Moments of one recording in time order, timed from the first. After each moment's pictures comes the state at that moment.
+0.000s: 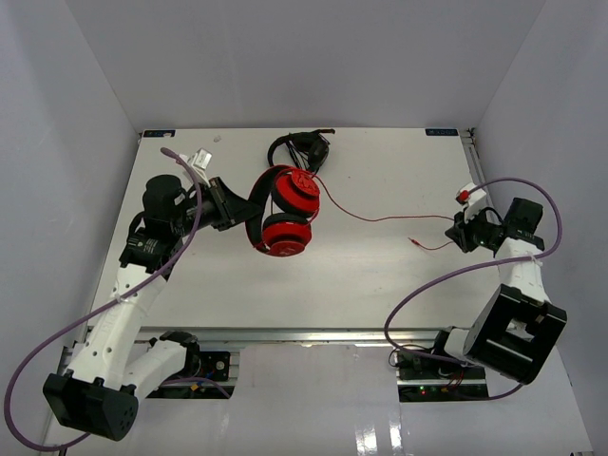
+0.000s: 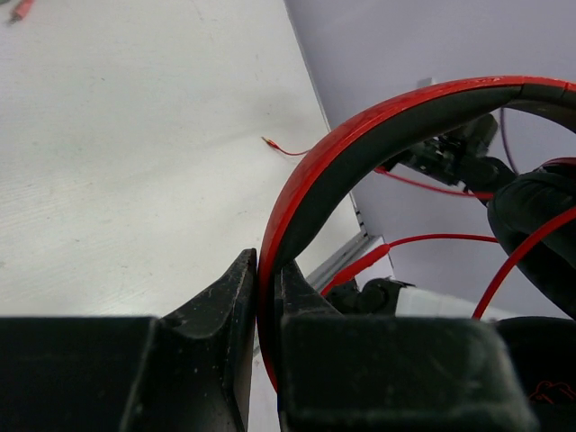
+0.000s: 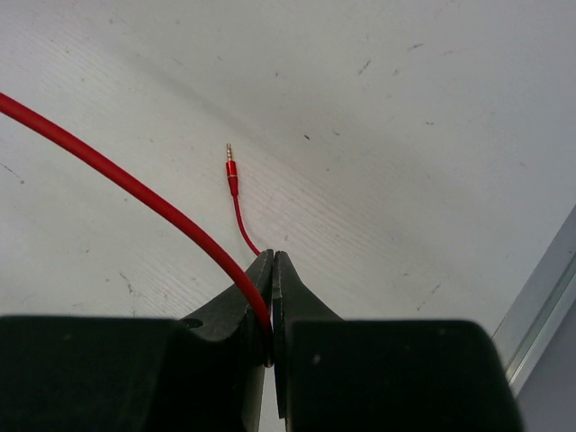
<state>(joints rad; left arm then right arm) -0.24 0.95 0.98 -0.31 0.59 -0.71 -0.44 1.25 0.79 -0.46 -0.83 -0.87</state>
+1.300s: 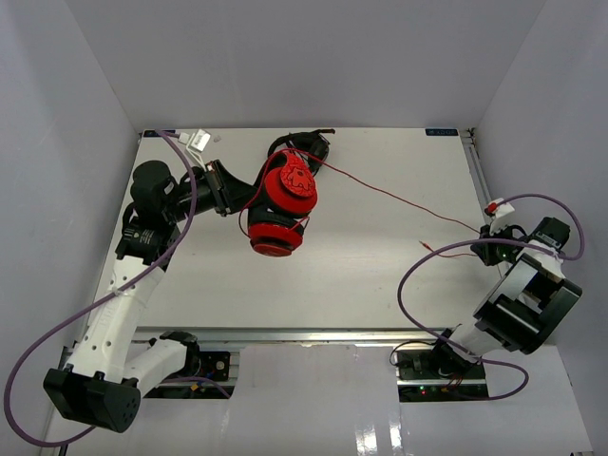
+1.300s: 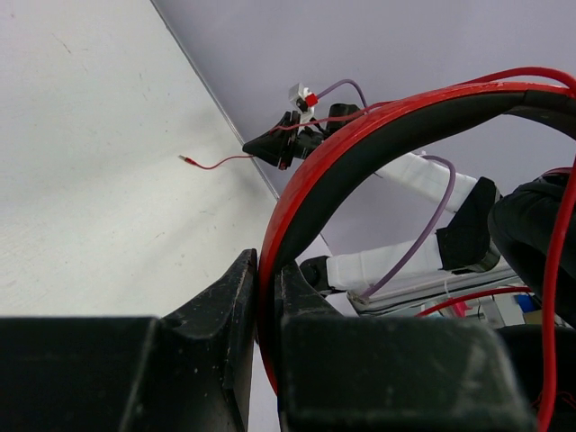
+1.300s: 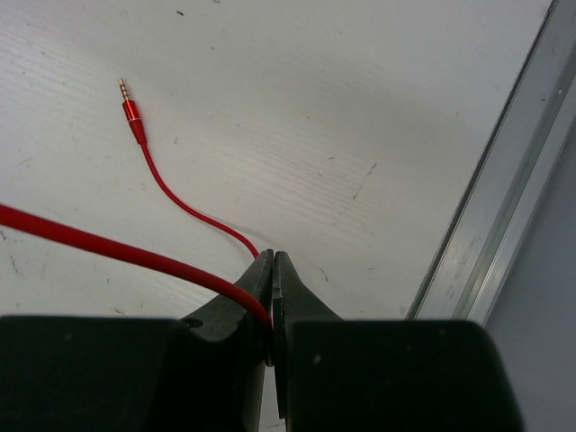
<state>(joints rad) -0.22 1.00 1.08 -0.13 0.84 -0.81 -0.69 1.45 0.79 -0.41 -0.82 -0.98</state>
